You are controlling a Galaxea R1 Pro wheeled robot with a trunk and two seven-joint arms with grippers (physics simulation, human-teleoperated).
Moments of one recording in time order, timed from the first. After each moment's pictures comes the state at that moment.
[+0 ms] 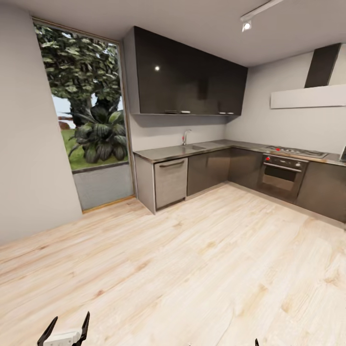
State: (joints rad) left arm 0.13 0.00 0.29 -1.06 0.03 -0.56 -0.16; right arm 0.25 -0.03 -0.07 -1.09 0.00 -0.48 -0.13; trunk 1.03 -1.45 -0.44
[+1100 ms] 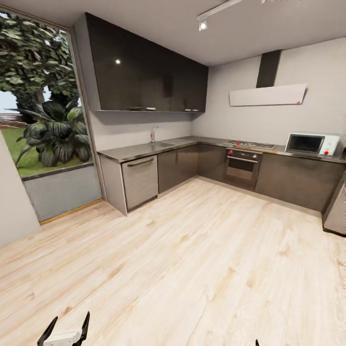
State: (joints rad) left arm 0.13 0.00 0.29 -1.06 0.03 -0.56 -0.16; right arm 0.25 -0.04 -0.08 -1.09 0.00 -0.48 -0.13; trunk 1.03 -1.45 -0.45
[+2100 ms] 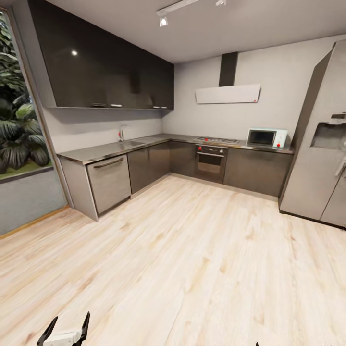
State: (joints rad) left arm 0.13 0.00 0.29 -1.06 0.03 -0.56 -0.16; right arm 0.25 -0.04 -0.08 -1.07 0.00 -0.48 -0.13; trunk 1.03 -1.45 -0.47
